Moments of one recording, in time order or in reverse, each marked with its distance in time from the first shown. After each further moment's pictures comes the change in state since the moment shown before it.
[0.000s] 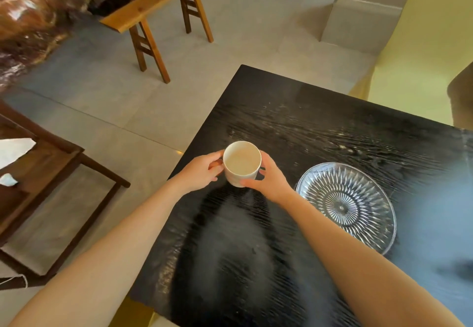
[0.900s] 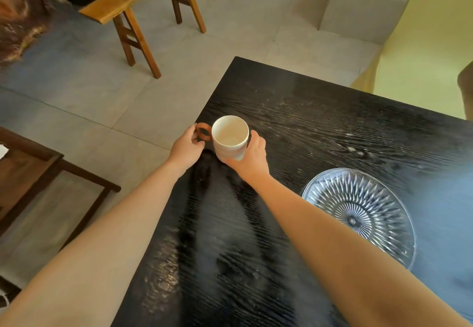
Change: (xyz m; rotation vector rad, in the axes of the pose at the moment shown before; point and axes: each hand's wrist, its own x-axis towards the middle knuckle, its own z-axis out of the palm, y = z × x) left_hand 0.096 -0.022 -0.024 -0.085 0.363 -0.178; right_hand 0.097 0.006 0.028 -0.287 0.256 0.214
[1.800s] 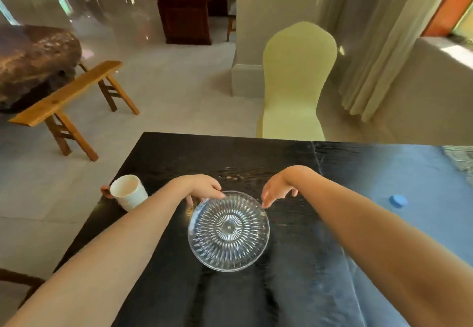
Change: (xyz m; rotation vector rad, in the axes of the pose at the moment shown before) left_hand -0.186 0.253 0.179 0.916 -0.735 0.183; right_hand -0.152 0.068 -0.387 -0.821 -0.737 0.249
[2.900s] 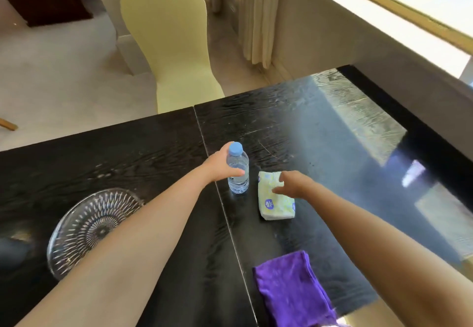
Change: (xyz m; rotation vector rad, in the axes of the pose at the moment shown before) left_hand 0.118 0.348 0.164 -0.205 0.101 0.430; right_hand -0.043 0.340 0.241 0.530 0.400 0.379
